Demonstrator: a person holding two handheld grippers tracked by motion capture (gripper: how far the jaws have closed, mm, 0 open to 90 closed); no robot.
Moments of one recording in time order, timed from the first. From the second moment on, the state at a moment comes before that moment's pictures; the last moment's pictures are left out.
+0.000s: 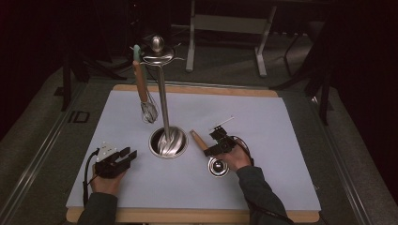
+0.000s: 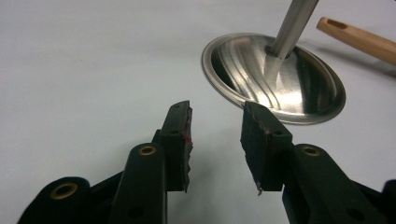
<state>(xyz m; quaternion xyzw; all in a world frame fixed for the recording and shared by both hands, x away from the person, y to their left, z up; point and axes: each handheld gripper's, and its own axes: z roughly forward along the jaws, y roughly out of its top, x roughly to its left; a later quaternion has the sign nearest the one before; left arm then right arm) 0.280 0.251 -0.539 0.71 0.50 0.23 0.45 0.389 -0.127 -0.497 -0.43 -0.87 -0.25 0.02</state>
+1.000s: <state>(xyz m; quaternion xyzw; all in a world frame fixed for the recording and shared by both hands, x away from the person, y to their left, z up) 0.279 0.250 -0.539 0.71 0.49 0.23 0.45 0.371 -0.134 -0.466 -0.40 -0.85 -0.33 -0.02</state>
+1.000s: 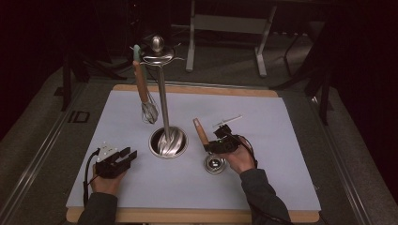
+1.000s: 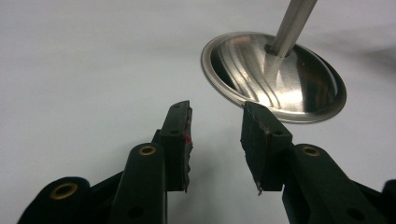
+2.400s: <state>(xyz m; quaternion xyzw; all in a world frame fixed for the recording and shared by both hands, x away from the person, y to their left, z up) 0.279 0.250 -0.539 0.71 0.49 0.23 0.45 0.339 -0.116 -0.407 -0.35 -0.83 -0.42 -0.08</state>
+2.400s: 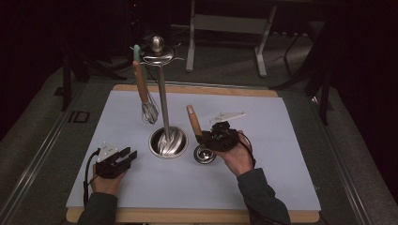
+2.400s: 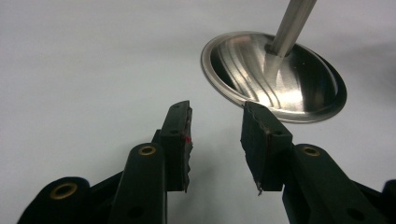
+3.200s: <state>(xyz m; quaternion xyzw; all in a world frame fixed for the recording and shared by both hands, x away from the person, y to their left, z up) 0.279 0.250 -0.539 0.71 0.49 0.23 0.45 0.335 -0.107 -0.387 -0.33 -0.83 -0.44 -0.10</state>
